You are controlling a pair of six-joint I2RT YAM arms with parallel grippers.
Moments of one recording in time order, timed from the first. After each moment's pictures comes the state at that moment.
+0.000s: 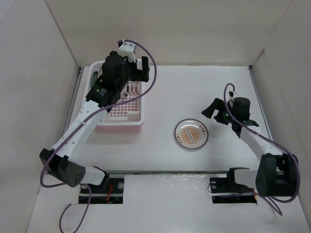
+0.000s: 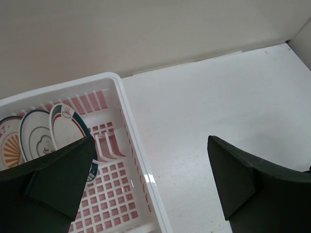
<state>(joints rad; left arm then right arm) -0.48 1.37 1.51 -0.32 -0.14 -0.10 -0.01 1.23 0.67 -0.01 -0.41 0.47</state>
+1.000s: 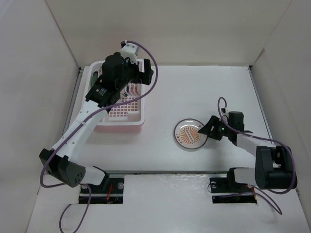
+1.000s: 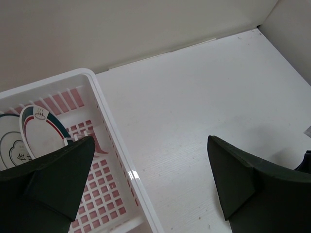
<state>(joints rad) -0.48 1.37 1.51 -0.35 0.00 -0.11 -0.01 1.28 0.43 0.02 -0.55 0.49</state>
